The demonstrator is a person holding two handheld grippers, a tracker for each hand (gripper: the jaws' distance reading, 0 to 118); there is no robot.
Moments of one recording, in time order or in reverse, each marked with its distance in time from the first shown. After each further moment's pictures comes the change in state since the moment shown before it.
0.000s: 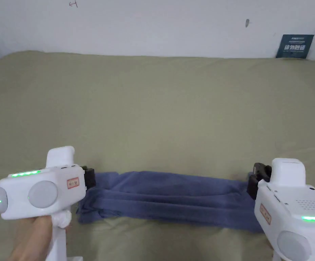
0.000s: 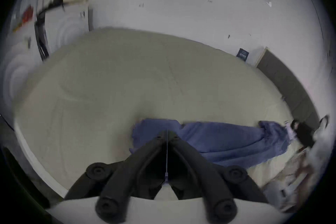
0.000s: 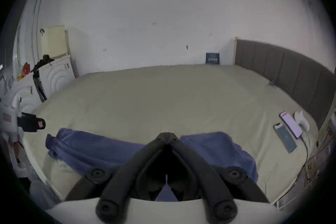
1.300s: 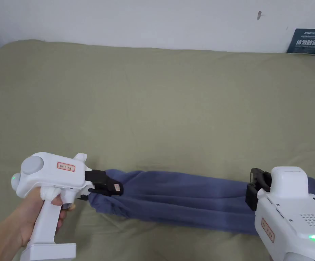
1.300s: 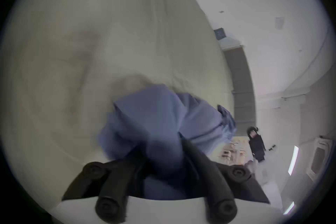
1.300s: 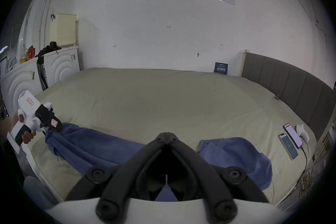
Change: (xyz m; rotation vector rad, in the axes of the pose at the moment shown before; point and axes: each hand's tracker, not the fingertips) left arm -0.077 0.017 -0.110 -0.499 -0.451 0.303; right arm -0.027 -0.001 -0.001 -0.034 0.059 0.039
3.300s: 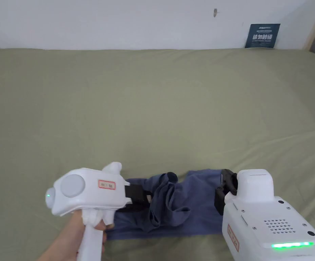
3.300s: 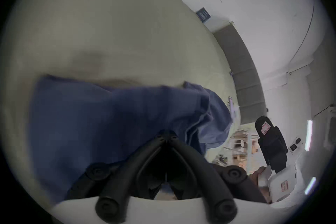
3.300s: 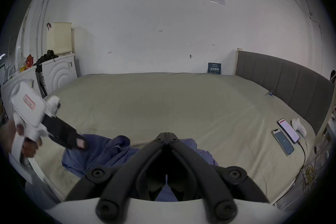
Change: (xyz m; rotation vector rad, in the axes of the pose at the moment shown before) left arm 0.140 -0.066 -0.140 -0.046 -0.054 -0.197; right arm 0.034 -0.007 0.020 0.017 -0.033 -0.041
